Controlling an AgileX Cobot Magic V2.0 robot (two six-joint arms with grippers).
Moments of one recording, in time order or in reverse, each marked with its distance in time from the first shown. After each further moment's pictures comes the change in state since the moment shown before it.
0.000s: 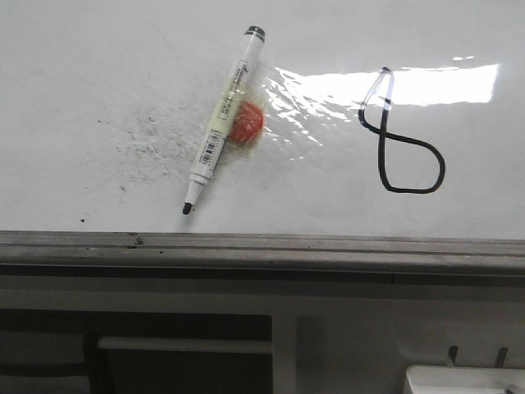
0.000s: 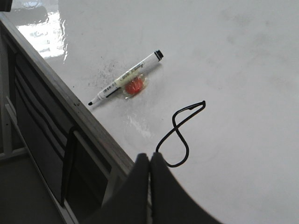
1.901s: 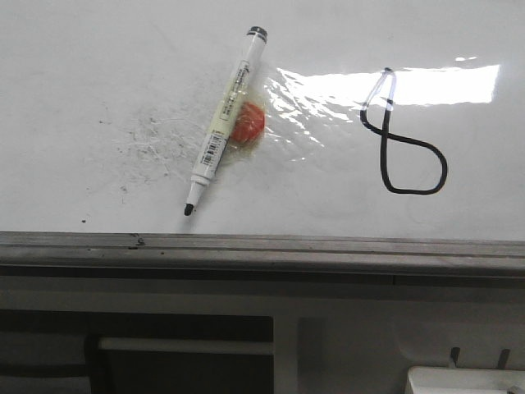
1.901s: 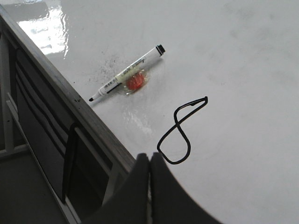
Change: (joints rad) left arm 0.803 -0.302 0.223 1.674 0.554 -1.479; right arm -0.002 -0.002 0.001 0.000 0.008 0.001
